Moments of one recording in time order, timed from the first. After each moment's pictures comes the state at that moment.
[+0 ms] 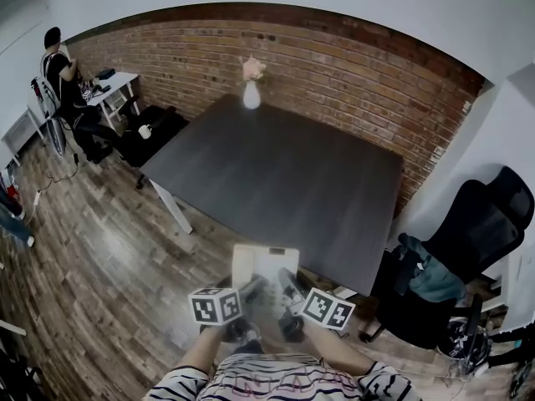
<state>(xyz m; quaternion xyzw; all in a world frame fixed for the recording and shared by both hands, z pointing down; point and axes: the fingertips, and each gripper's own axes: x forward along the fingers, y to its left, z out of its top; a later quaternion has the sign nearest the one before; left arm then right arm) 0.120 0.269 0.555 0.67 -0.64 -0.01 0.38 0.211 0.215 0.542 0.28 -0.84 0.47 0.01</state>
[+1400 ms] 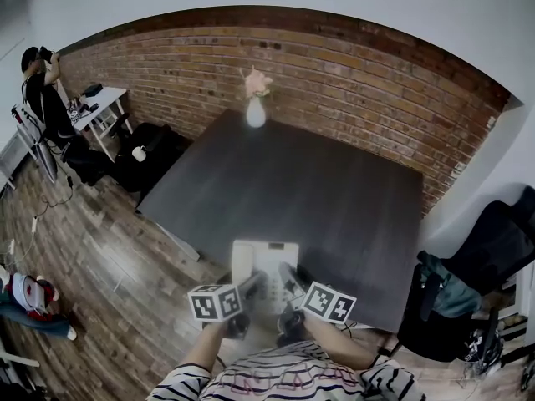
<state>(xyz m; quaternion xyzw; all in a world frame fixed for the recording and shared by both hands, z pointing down) -0.059 0.113 0.545 0.68 -0.63 0.00 0.37 0.034 0.062 0.532 0.29 -0.83 0.47 -0.01</state>
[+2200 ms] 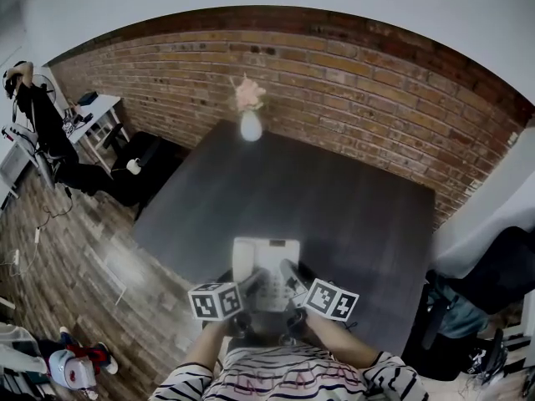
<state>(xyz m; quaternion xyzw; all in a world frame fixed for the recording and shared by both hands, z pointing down) -0.100 -0.049 0.544 0.67 -0.64 0.00 0.37 -0.007 -0.102 0.535 0.28 -0.83 0.49 -0.01</state>
